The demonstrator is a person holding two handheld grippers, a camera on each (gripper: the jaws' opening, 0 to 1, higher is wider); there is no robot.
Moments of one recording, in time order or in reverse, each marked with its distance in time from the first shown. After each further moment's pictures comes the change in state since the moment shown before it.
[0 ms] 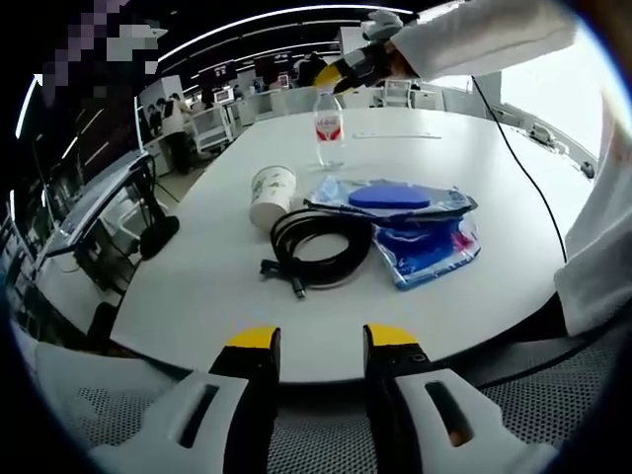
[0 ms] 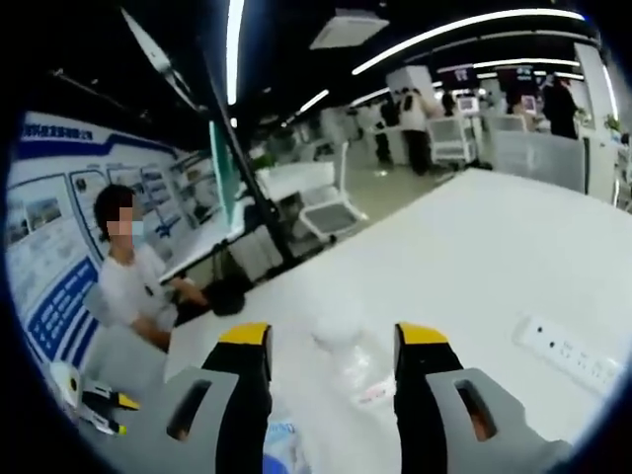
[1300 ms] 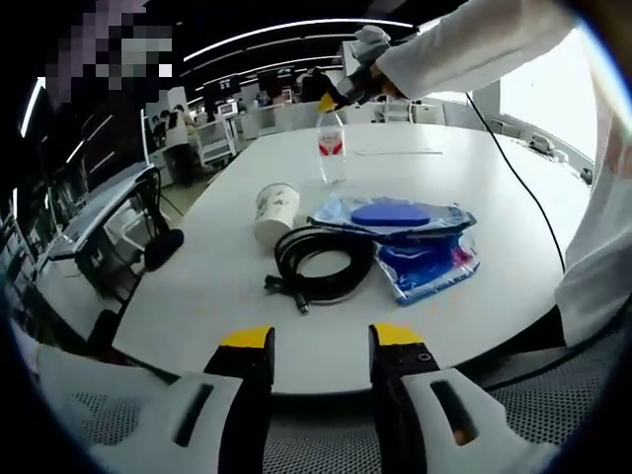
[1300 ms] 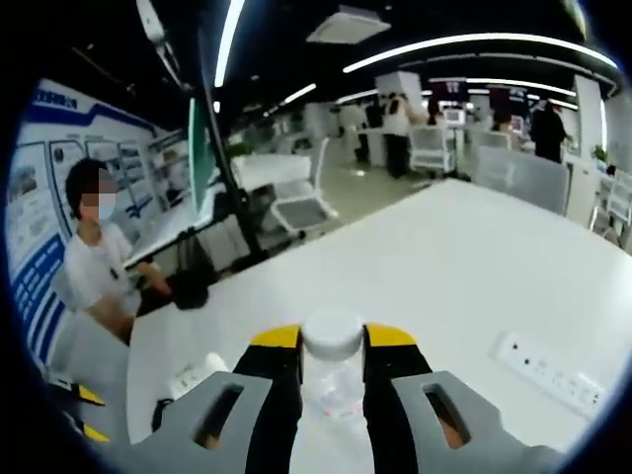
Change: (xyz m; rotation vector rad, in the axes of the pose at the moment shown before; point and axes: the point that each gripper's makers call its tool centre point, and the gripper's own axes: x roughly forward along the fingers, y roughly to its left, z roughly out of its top) left arm -0.005 -0.003 0.015 -0.006 -0.068 0.005; right arm 0.029 -0.023 0.011 -0.027 0.007 -0.163
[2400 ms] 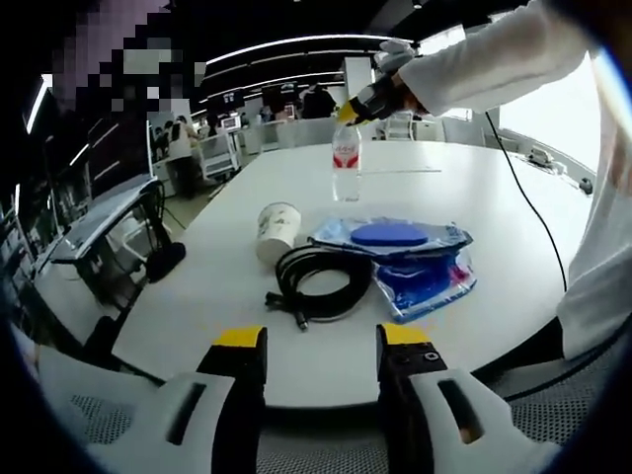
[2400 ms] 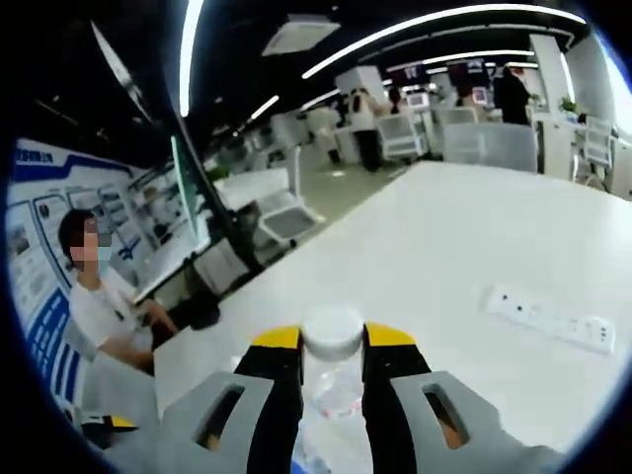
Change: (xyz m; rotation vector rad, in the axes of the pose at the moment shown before) left arm -0.002 0.003 0.011 -0.011 -0.085 0.006; right arm -0.036 0.006 -0.012 0.148 -0.005 -0.050
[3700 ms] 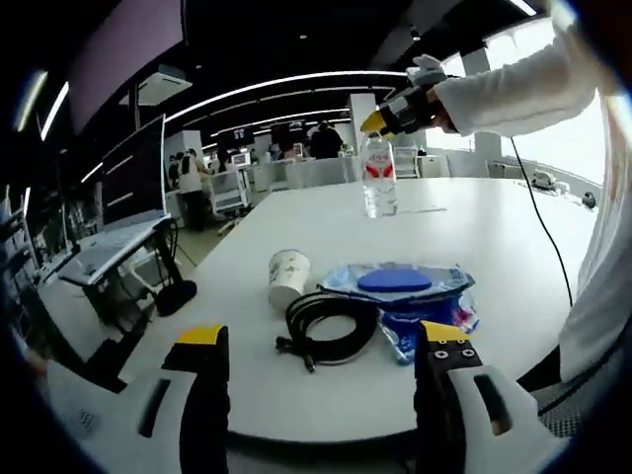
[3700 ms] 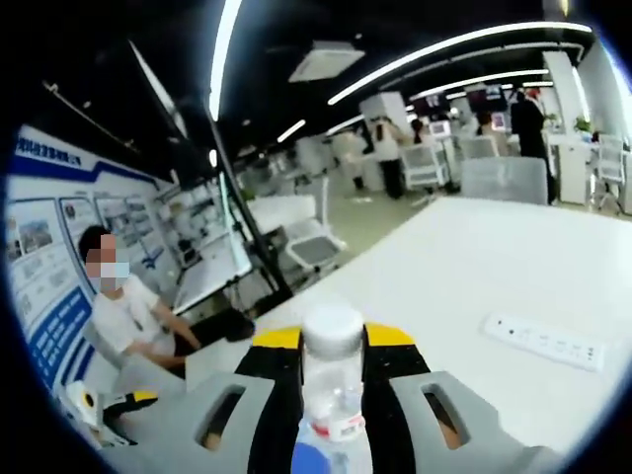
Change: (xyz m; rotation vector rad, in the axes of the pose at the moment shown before) left arm -0.010 0.002 0.048 0.032 -0.222 0.032; right arm -0.075 0.022 0.034 -0.010 -0.123 0.093
